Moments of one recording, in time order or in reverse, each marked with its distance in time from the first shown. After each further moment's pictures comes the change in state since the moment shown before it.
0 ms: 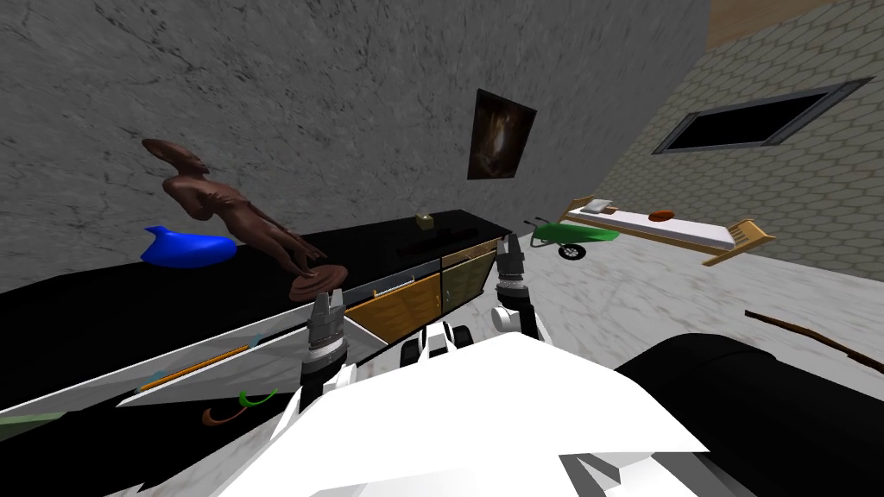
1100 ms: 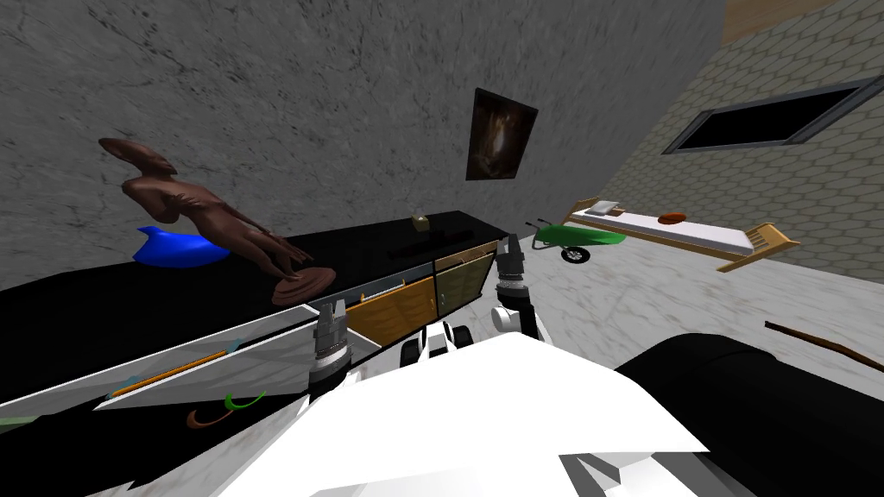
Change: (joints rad) left arm -0.019 -0.025 0.011 0.192 0.022 -0.109 0.005; right arm 0.000 0.000 0.000 0.000 0.000 0.000 0.000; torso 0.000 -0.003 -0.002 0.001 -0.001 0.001
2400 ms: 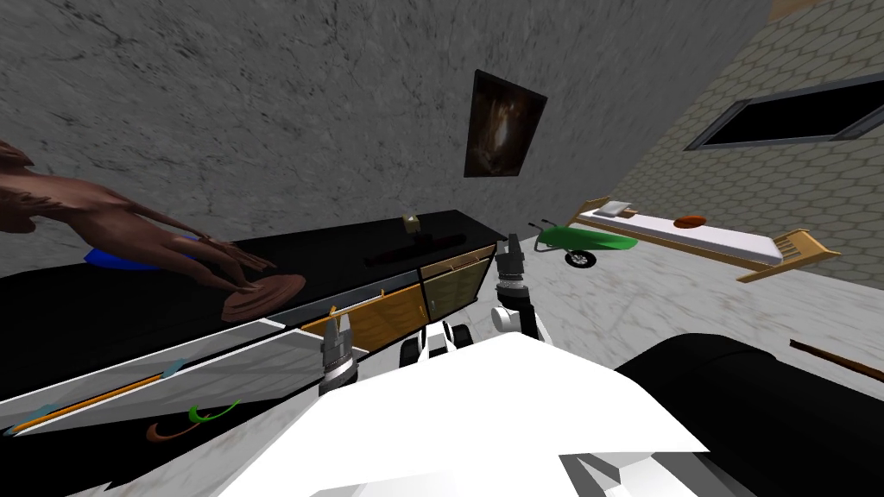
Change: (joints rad) left arm -0.053 -0.035 0.023 0.304 0.037 -0.159 0.012; right arm 0.000 0.000 0.000 0.000 0.000 0.000 0.000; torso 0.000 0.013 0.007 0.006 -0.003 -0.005
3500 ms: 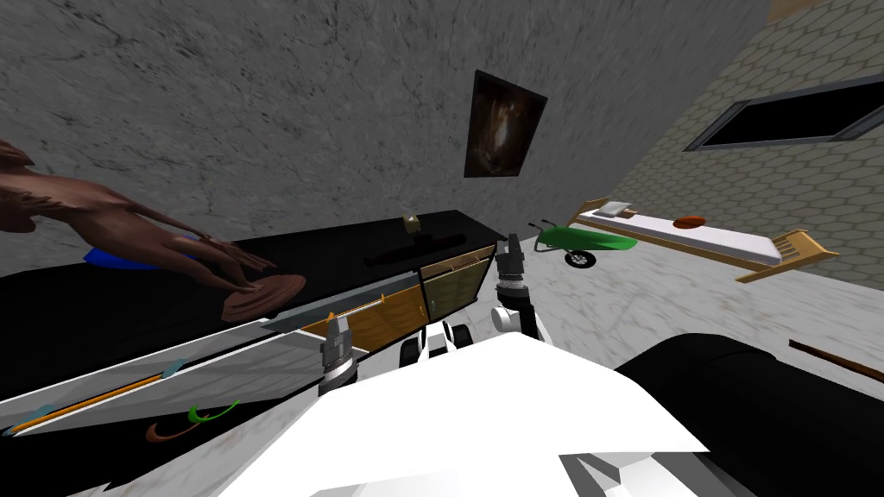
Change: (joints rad) left arm 0.004 -0.001 0.000 -0.008 0.001 0.007 0.004; right arm 0.000 0.000 0.000 0.000 0.000 0.000 0.000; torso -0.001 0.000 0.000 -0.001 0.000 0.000
